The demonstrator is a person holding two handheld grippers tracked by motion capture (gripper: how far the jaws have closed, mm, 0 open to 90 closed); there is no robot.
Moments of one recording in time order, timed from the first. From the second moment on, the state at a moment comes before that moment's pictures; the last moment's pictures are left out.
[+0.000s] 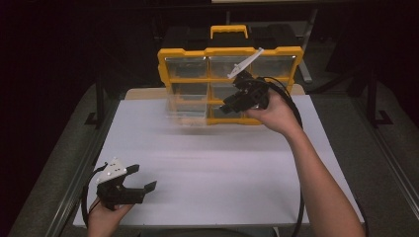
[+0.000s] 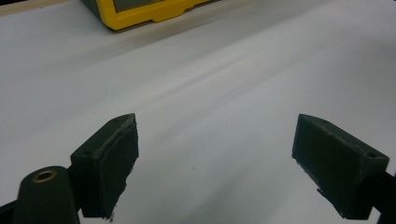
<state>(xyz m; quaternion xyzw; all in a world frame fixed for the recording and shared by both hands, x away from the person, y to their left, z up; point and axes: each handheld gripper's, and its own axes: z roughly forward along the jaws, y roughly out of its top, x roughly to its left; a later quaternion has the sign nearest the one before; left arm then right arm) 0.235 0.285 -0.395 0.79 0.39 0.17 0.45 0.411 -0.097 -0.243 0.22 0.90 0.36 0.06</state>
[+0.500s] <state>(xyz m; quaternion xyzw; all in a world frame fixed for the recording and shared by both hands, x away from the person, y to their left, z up) 0.236 0.287 -0.394 0.79 0.39 0.17 0.45 0.376 -0.145 -0.275 0.25 0.89 0.37 0.07</state>
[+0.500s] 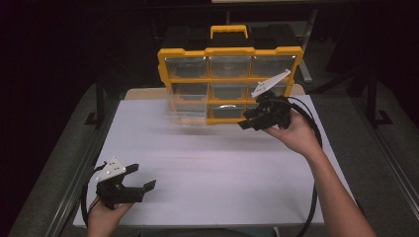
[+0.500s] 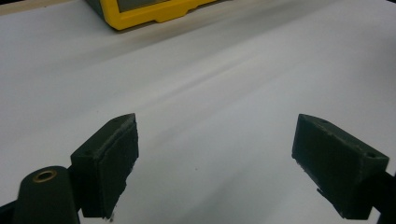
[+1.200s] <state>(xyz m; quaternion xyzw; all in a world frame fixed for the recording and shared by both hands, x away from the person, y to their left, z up) 0.235 0.287 -0.392 0.79 0.38 0.18 0.45 0.343 -0.192 -0.324 0.31 0.87 0.38 0.08</state>
